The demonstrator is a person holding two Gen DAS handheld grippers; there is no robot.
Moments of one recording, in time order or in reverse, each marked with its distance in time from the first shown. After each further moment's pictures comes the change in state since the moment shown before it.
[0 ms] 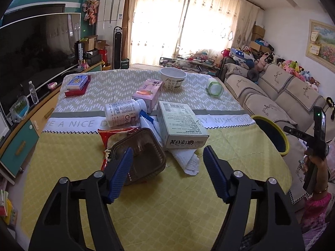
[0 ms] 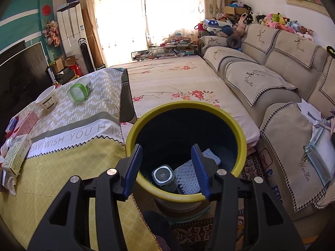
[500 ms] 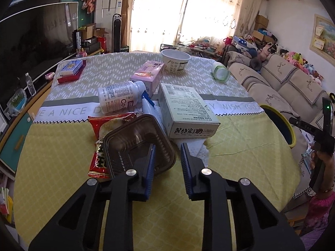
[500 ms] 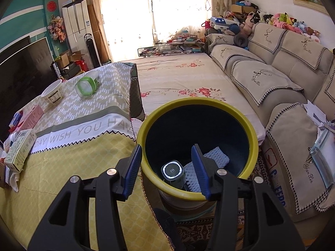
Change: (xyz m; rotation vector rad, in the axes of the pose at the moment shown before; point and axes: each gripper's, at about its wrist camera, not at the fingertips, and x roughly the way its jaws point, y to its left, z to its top) left arm 0.039 0.006 -0.005 -0.005 0.094 0.006; right arm 0.004 0.015 -0.001 -0.023 0.022 0.034
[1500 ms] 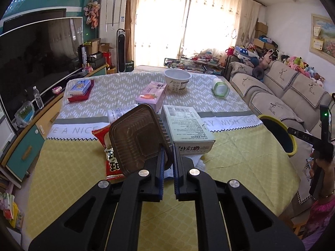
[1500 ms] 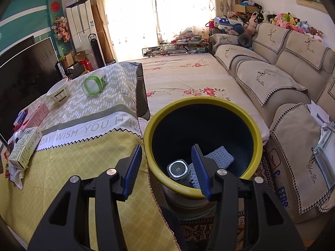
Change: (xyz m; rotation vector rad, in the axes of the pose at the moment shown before) left arm -0.036 -0.011 0.010 0.031 -0.117 0.048; right arm -0.006 0.003 -0.003 -0.006 -0.002 0.032
